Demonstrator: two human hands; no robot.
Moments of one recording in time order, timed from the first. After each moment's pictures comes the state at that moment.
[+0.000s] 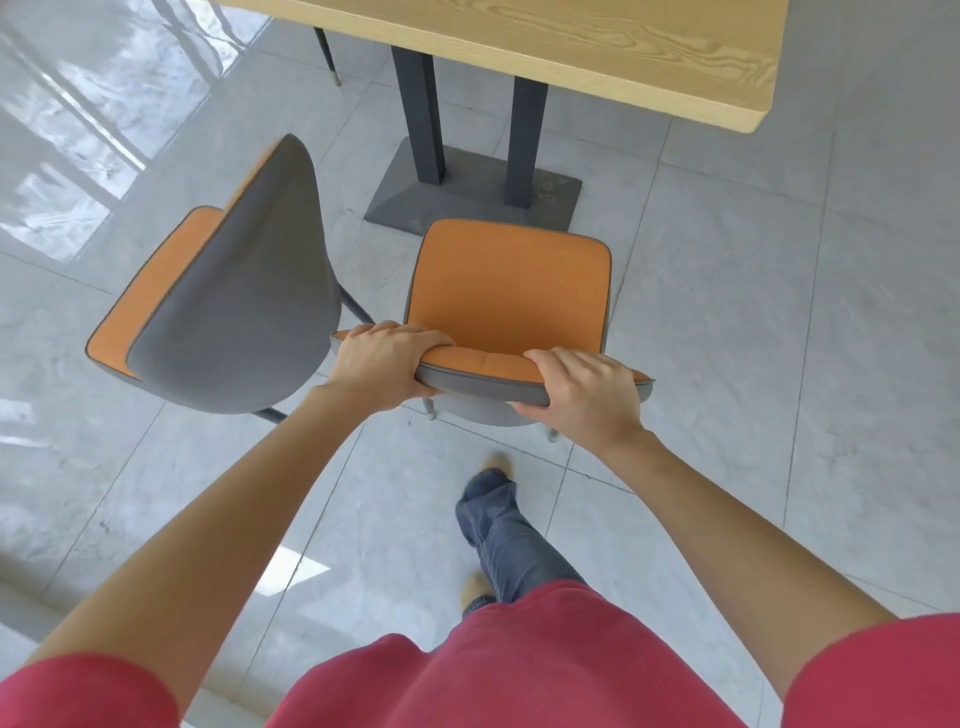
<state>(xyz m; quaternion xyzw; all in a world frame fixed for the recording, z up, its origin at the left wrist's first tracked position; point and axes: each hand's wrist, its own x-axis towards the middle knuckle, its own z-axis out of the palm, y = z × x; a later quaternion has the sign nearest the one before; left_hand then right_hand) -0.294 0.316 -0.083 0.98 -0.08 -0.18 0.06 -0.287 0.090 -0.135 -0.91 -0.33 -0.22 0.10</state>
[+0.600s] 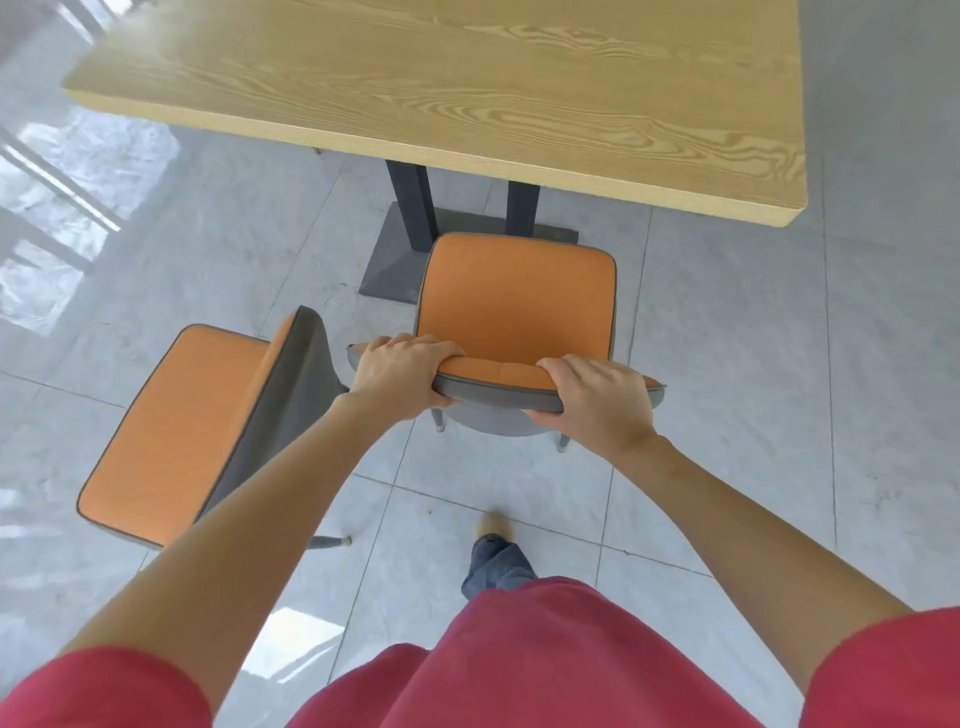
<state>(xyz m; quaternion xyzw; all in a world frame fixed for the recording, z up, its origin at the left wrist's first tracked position) -0.096 0.374 -0.077 0.97 -0.12 -0.20 0.05 -0.109 0.155 -0.130 -0.94 -0.28 -0.18 0.06</state>
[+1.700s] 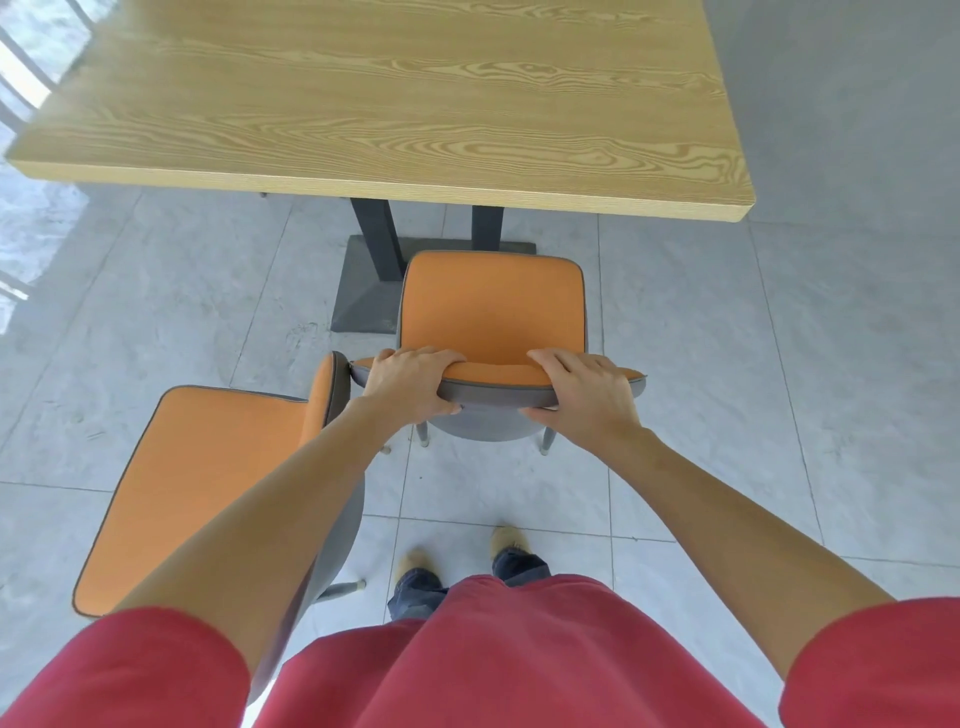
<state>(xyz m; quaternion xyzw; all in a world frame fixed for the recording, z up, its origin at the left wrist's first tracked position) -0.065 0.426 -0.076 0.95 -0.18 -0.24 0.05 -0.116 0.223 -0.111 -0.99 -0.10 -0.10 0.06</state>
